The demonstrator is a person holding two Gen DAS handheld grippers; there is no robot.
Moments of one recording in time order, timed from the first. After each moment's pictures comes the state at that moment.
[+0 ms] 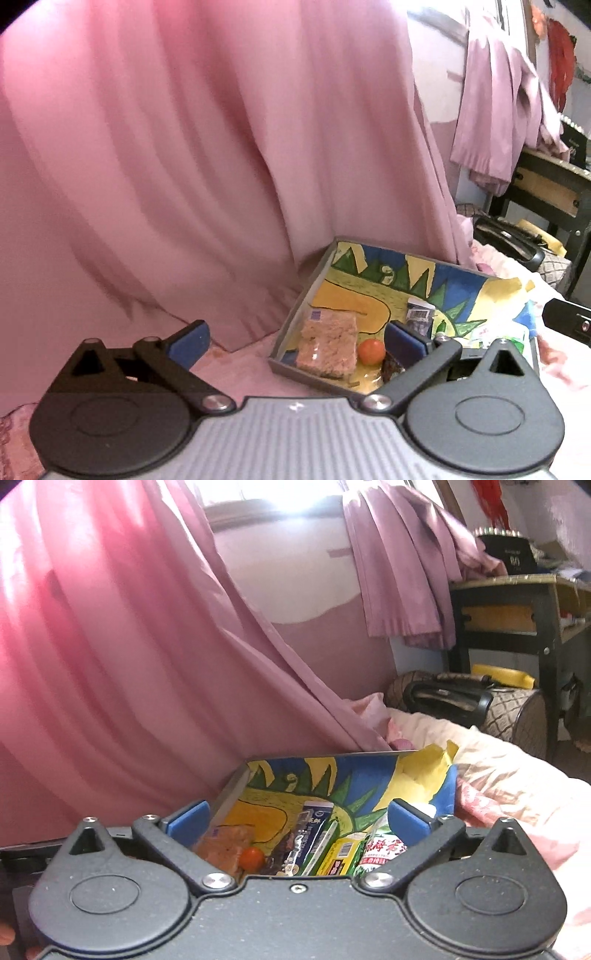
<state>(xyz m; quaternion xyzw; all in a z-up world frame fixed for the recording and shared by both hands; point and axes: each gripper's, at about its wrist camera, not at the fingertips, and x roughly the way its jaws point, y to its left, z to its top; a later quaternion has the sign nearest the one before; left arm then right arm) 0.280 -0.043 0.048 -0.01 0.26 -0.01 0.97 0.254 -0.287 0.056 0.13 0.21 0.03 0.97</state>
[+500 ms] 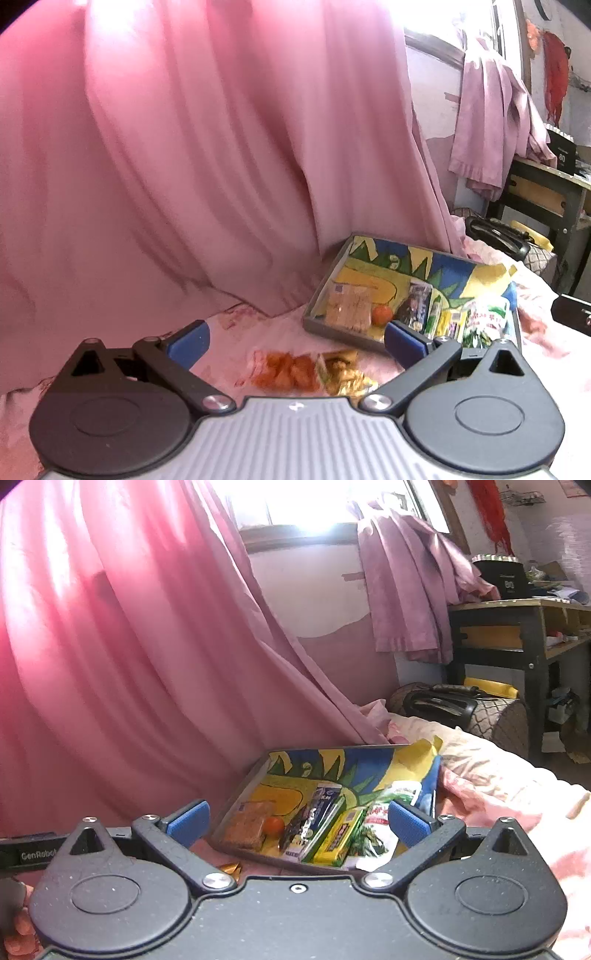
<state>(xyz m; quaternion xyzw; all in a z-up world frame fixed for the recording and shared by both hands) 0.170 -0.017 0.058 -0.01 0.24 0.01 0.97 0.152 -0.274 0.071 0.11 0.19 0.04 0.97</state>
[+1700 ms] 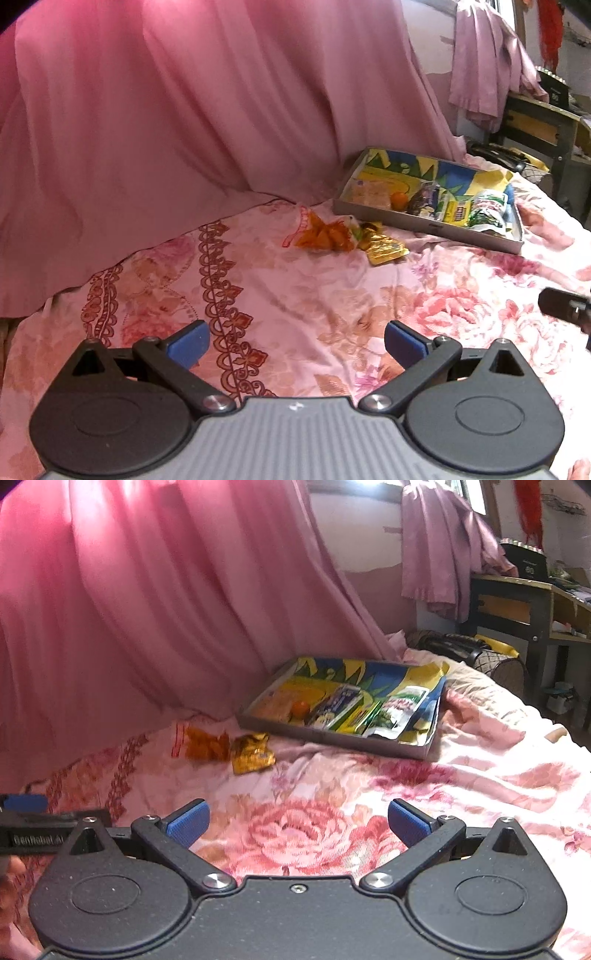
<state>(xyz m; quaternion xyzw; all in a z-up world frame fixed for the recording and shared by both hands) 0.050 0.016 -0.006 0.02 0.31 0.03 0.95 0.036 -0.213 0.020 0.02 0.28 0.06 0.96</state>
